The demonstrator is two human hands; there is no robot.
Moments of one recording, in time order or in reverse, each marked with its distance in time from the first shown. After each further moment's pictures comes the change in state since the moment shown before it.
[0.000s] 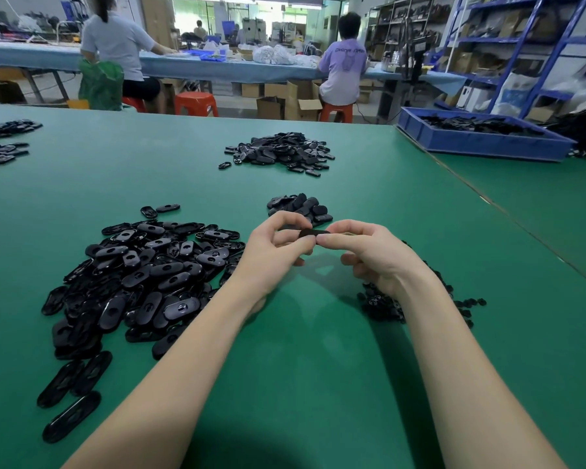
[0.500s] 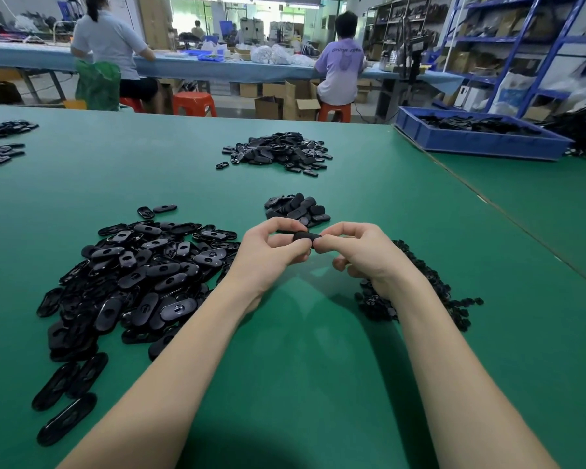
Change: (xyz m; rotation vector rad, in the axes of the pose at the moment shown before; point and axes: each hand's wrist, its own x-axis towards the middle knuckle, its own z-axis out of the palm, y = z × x) left_hand 0.001 0.000 0.000 -0.044 0.049 -0.108; right_hand 0.001 0.001 0.006 -0.123 0.031 -0.088
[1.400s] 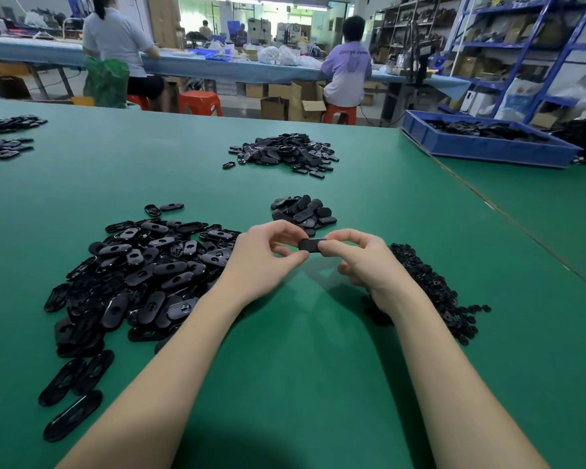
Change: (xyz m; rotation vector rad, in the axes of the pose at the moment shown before) left_hand 0.009 -0.007 -0.023 0.518 -0.004 0.242; right_hand 0.004 0.014 0.011 0.083 0.074 0.038
